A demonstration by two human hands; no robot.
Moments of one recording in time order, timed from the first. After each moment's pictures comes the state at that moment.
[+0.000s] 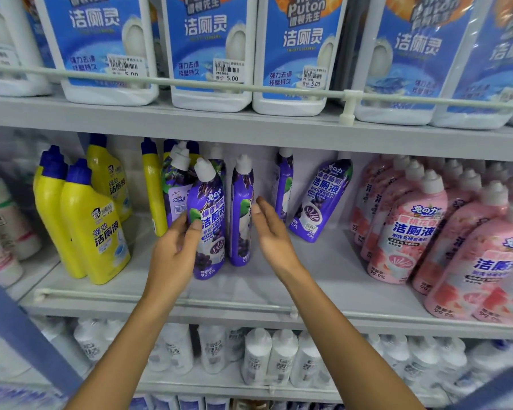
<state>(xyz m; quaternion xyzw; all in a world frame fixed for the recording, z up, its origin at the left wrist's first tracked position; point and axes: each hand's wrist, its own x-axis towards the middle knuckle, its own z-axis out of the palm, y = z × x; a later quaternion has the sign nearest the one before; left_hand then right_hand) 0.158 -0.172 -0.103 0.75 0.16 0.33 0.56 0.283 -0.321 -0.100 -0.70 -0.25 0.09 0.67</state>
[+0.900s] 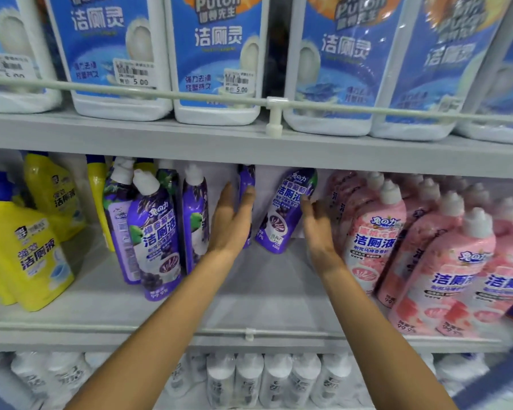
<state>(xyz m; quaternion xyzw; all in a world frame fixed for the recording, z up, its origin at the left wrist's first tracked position) 0.308 -0.289 -0.060 0.72 0.14 0.28 0.62 0.406 -0.431 -0.091 -0.71 -0.07 -0.04 0.70</state>
